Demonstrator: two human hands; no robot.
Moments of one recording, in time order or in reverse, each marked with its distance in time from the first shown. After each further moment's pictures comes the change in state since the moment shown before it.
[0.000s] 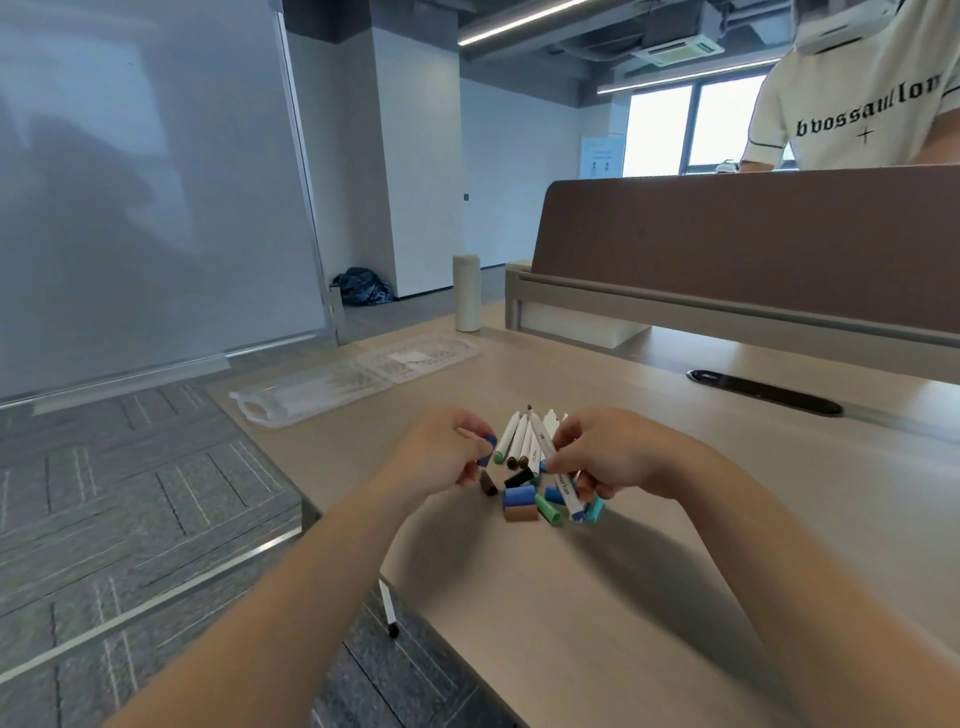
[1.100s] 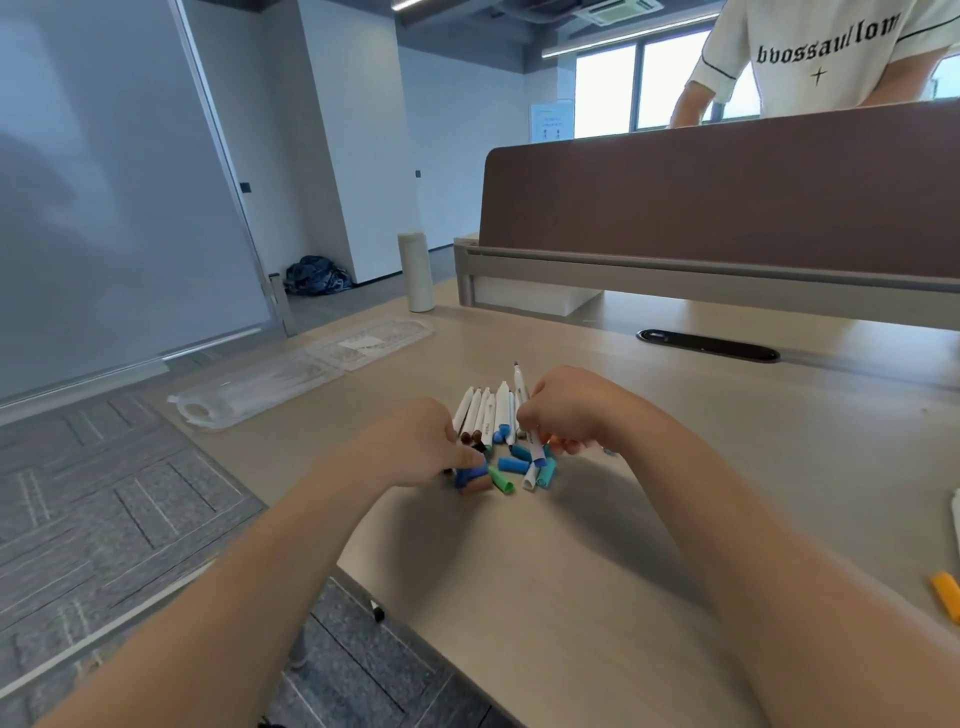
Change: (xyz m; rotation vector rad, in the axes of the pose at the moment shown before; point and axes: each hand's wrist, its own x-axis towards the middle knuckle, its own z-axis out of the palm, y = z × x) left_hand 0.000 0.022 0.016 0.821 -0.183 0.055; right_hand 0.008 0.010 -0.007 0.001 0.110 0.206
